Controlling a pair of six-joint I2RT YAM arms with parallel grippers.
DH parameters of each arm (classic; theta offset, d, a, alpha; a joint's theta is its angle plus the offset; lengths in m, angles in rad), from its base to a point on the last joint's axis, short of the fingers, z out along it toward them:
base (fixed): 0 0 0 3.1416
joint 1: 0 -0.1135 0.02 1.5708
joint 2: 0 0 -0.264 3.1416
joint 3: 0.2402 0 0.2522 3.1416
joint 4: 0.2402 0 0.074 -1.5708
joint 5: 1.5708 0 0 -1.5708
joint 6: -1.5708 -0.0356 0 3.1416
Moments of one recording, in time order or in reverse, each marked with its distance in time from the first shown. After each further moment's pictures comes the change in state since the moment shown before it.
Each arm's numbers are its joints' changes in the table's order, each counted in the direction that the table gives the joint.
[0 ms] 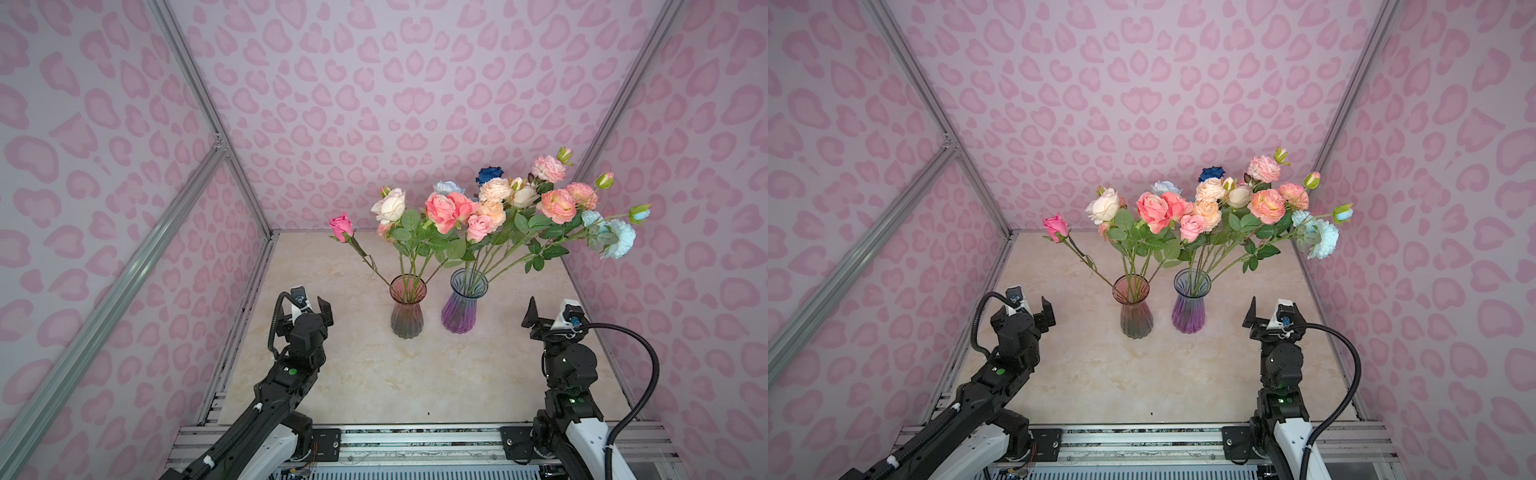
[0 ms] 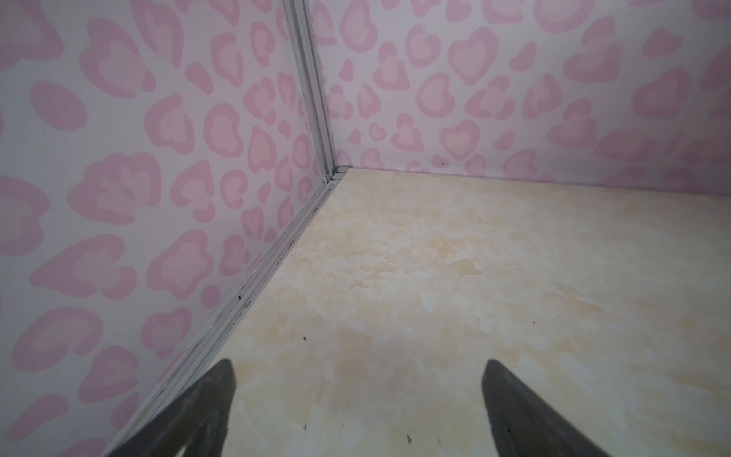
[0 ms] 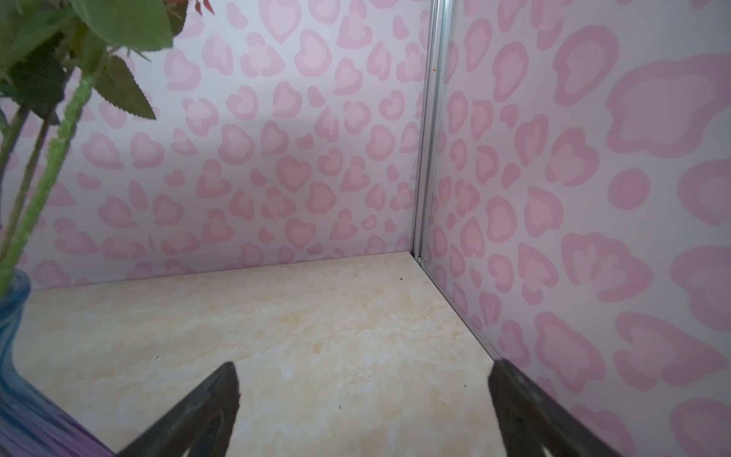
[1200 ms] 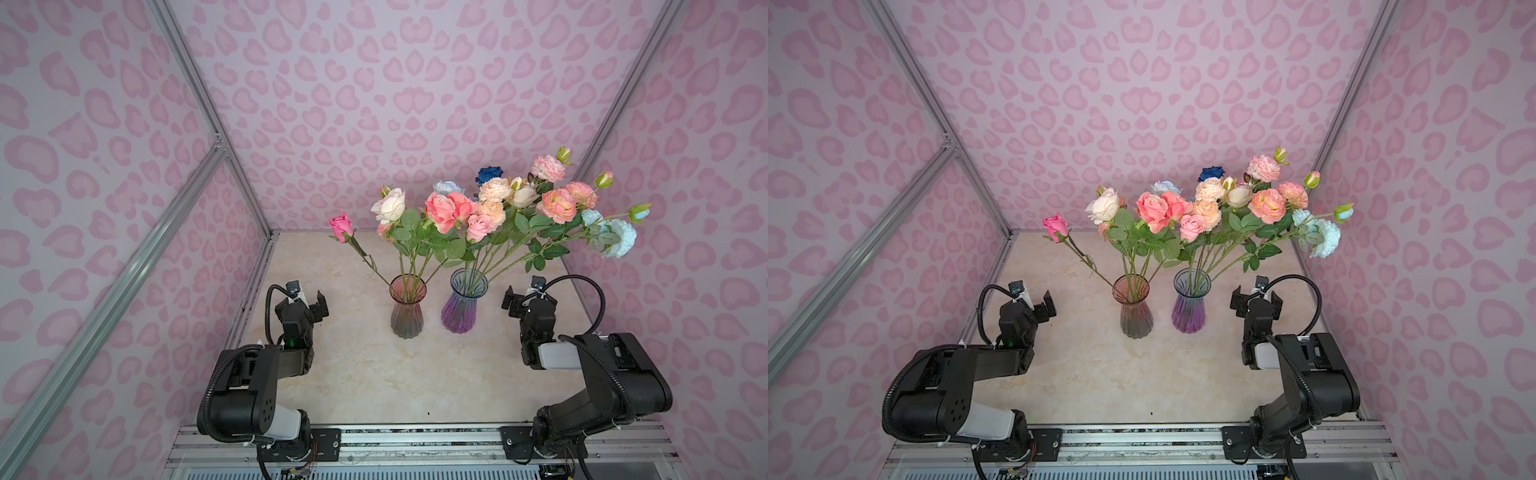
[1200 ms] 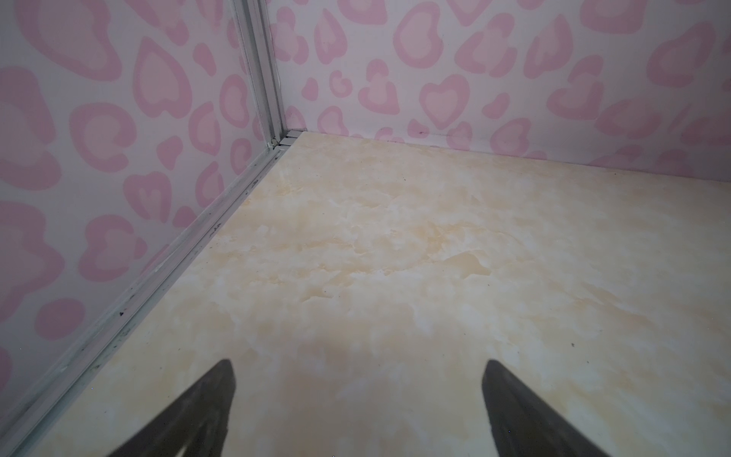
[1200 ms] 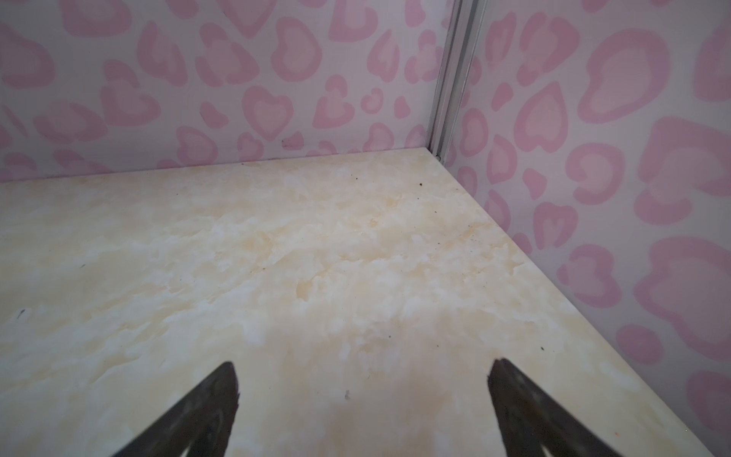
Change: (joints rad) left arm -0.320 0.636 -0.026 -0.672 0.488 -0.021; right arm -0.011 1.070 0.216 -0.532 0.057 -0.066
